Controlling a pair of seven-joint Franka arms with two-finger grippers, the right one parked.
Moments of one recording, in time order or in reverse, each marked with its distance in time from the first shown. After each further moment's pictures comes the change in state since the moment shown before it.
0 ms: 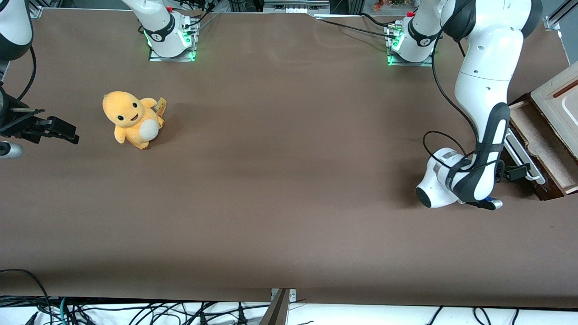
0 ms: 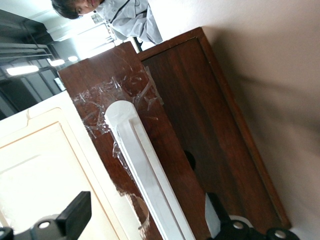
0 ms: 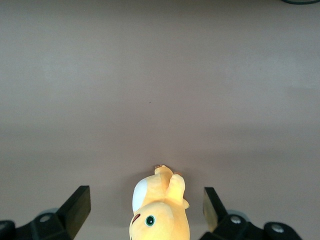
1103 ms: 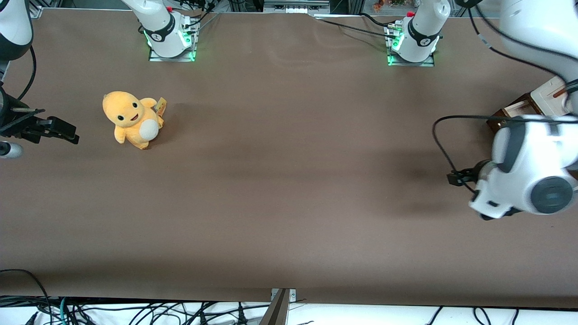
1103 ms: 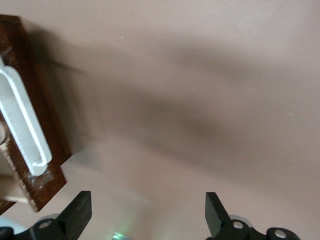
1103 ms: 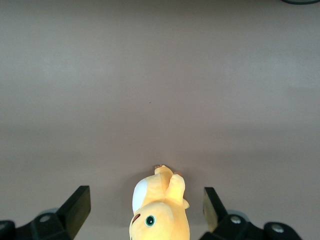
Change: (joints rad) arm 0.071 -0.224 -0.004 0.409 -1.030 0.020 0.107
